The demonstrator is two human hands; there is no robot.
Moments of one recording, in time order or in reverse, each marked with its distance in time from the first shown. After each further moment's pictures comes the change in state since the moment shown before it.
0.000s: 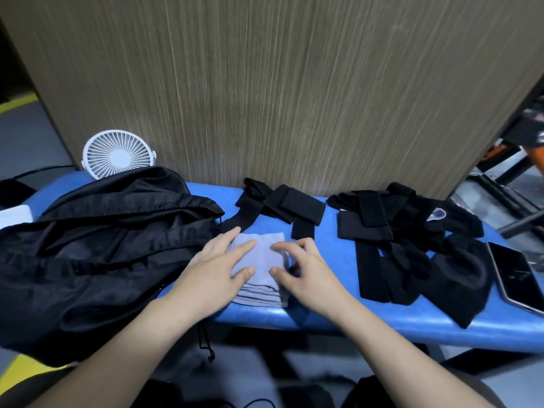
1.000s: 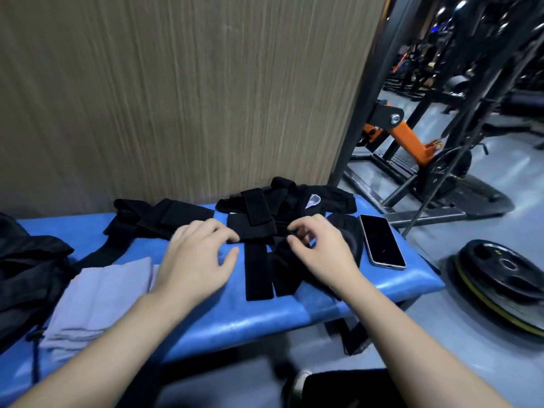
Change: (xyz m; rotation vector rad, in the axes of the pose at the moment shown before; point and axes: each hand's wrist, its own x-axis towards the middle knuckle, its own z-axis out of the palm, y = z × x) left_hand 0.083 0.152 0.062 0.117 0.358 0.430; right_hand -0.059 0.110 -0.168 -0.178 0.520 0.116
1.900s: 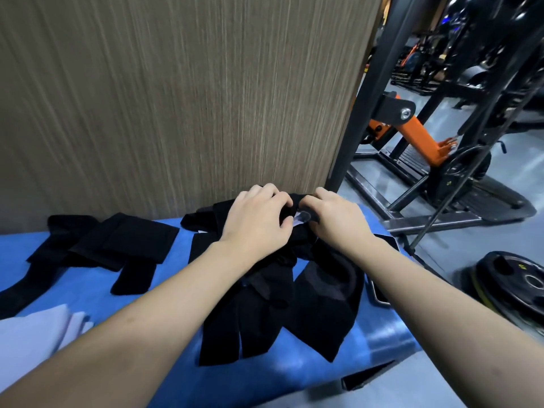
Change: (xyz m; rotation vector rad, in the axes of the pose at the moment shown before) left_hand 0.160 0.079 0.109 0.003 -0.006 0.090; right_hand 0.141 0.120 -0.012 -0.630 -0.075 -0.273
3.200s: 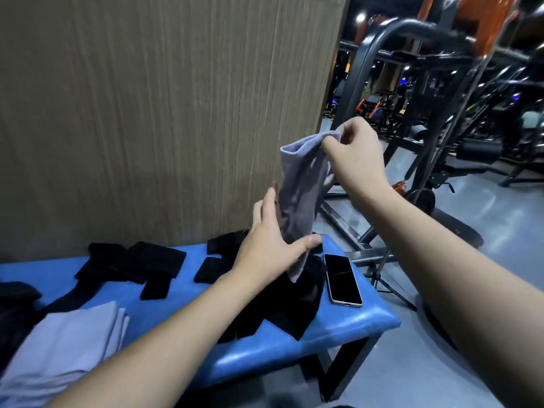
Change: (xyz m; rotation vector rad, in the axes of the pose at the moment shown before) left_hand -0.057 0.101 -0.142 -0.757 -0.072 -0.208; right_hand -0.023 -0.069 -0.277 0.860 0.548 0.416
